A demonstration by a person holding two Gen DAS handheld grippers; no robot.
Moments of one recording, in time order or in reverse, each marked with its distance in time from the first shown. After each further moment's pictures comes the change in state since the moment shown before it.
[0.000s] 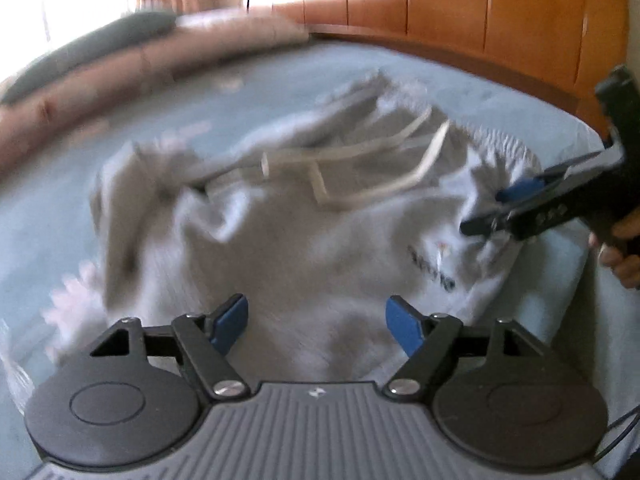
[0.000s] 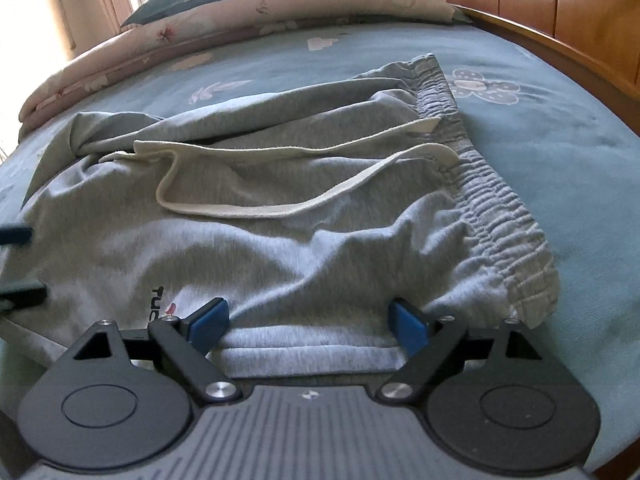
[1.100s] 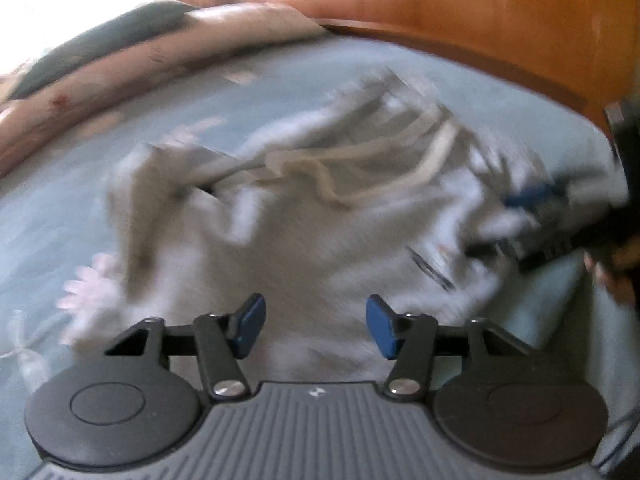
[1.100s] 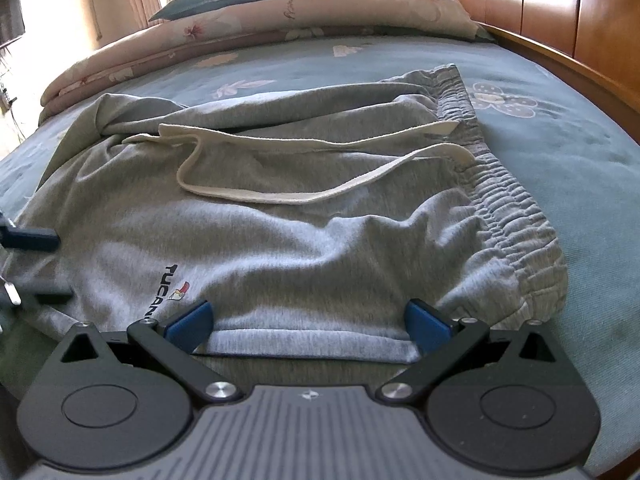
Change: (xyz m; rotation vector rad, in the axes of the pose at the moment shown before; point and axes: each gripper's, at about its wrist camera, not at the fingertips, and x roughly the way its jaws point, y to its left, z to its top) left arm -0.030 0.004 0.010 -0.012 -0.018 0.065; right arm 0.000 0.006 -0.013 -0.087 -0.034 0.026
